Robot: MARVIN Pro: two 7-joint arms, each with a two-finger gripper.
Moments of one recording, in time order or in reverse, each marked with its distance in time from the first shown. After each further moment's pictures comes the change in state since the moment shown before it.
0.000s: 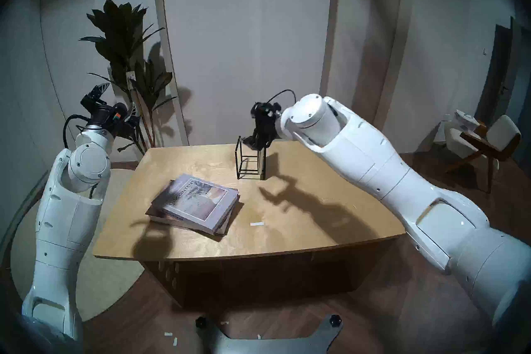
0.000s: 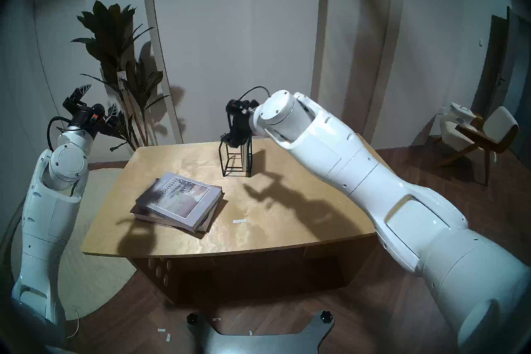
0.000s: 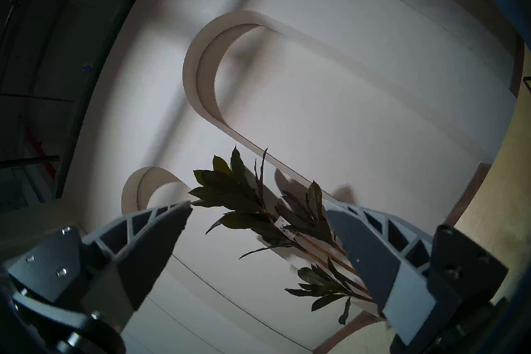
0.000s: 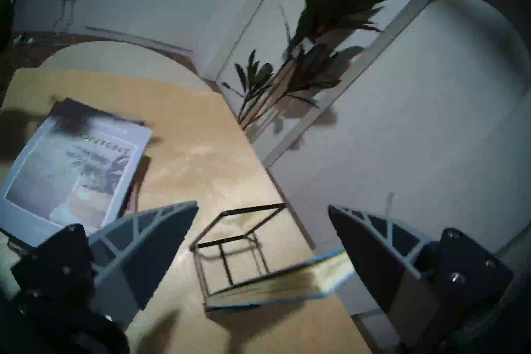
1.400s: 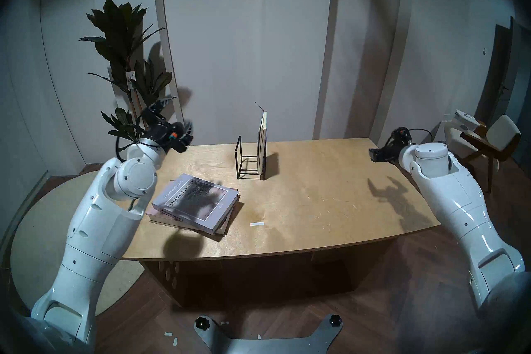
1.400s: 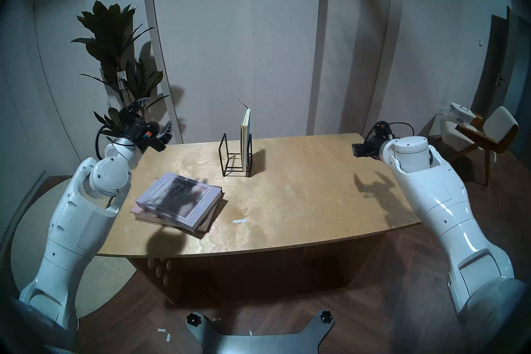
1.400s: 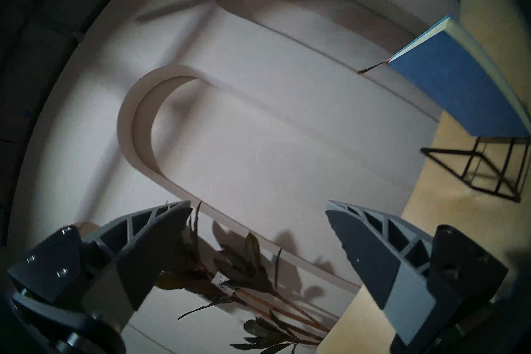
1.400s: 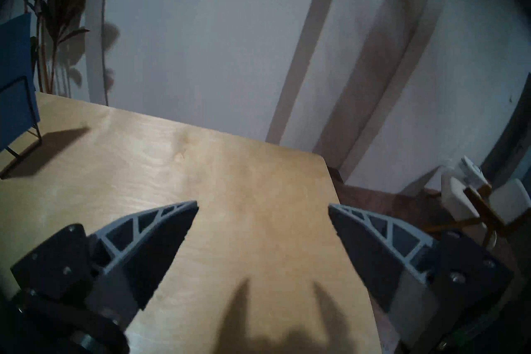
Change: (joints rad) left arm -0.035 -0.078 0.321 -0.031 0.070 -0.028 -0.058; right arm -0.501 0.343 0.592 0.109 0.333 0.009 -0.321
